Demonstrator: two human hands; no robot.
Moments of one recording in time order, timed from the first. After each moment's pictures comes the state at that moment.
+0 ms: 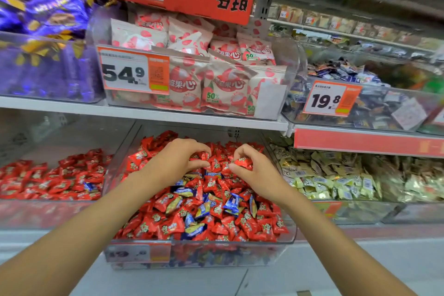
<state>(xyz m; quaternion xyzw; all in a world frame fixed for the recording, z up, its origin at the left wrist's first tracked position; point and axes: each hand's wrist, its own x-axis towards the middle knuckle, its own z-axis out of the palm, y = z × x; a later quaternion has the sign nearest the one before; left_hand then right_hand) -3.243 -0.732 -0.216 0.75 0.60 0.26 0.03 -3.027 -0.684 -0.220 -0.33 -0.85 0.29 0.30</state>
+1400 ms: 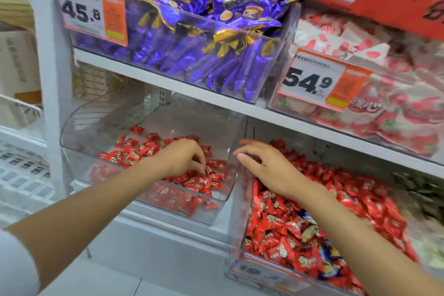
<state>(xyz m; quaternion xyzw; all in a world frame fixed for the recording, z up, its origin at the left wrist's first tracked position) -3.479 -0.789 -0.282 0.67 0.71 0.20 0.11 -3.257 -0.710 -0.226 -0.22 -0.95 0.16 0.15</state>
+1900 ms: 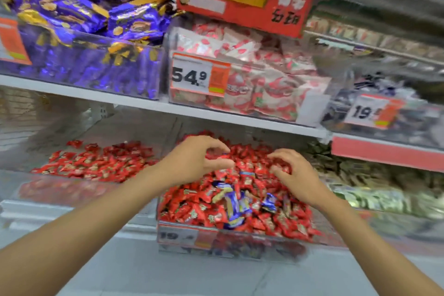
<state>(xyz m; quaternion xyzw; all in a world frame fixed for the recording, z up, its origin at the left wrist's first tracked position) -3.281 -0.794 -0.201 0.71 0.60 0.35 0.09 -3.033 -0.694 -0.213 -0.41 -0.87 0.11 0.23</state>
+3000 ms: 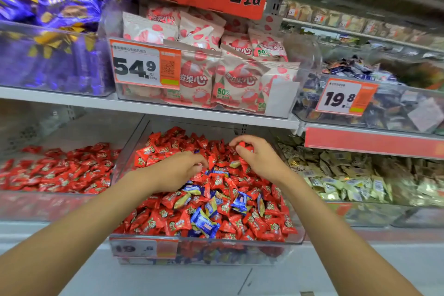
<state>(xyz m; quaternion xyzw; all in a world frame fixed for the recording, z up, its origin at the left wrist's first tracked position) -3.258 -0.743 -0.231 0.75 0.63 0.12 0.16 -3.050 -0.658 -0.211 -0.37 -0.84 0.27 0.28</state>
